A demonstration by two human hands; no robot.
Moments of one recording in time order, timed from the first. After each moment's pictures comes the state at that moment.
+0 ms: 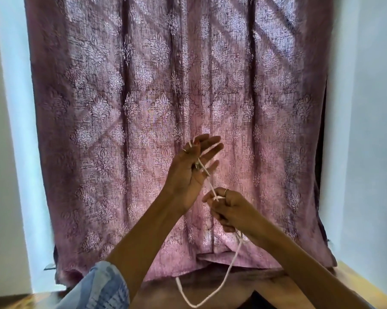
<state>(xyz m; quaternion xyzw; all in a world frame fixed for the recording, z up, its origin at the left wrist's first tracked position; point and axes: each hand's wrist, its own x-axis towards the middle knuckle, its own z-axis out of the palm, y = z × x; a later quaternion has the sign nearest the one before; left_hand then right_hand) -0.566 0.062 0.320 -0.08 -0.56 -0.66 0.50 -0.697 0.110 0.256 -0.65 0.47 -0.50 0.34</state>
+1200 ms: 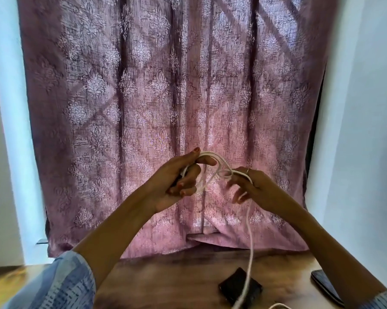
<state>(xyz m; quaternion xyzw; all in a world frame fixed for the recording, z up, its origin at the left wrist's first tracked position) -0.534 0.057 0.282 -0.05 -0.66 -0.69 0.29 -0.759 0.126 0.260 -0.73 0.52 -0.43 0.13</state>
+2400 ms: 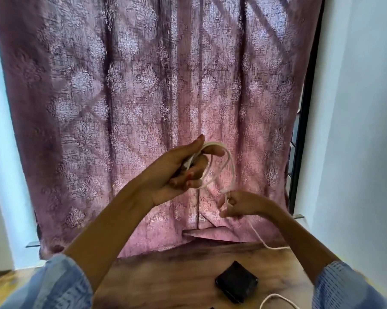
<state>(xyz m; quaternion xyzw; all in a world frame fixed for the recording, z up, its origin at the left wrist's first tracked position) -0.541 0.081 0.302 -0.07 -0.66 -0.71 0.21 -0.786 0.085 0.213 -0.70 0.64 -0.22 0.24</state>
